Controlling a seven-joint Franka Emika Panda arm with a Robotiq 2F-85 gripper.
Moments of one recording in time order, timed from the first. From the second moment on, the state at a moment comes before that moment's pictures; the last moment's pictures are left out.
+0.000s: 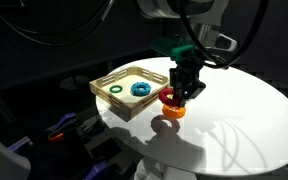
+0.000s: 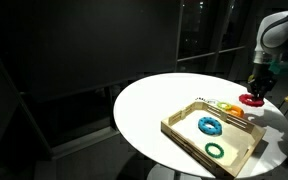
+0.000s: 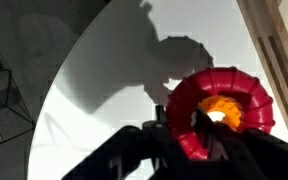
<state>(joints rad) -0.12 0.23 -0.17 -2.27 -0.03 2.32 0.12</state>
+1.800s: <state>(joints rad) 0.06 0.28 0.01 -2.28 0.09 2.43 0.16</state>
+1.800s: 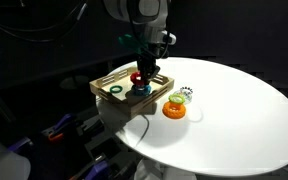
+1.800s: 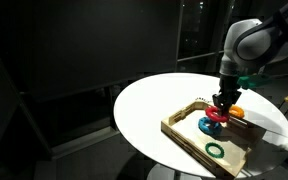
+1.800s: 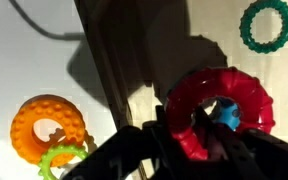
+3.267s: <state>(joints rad) 0.04 0.24 -0.07 -2.28 -0.02 2.40 0.22</state>
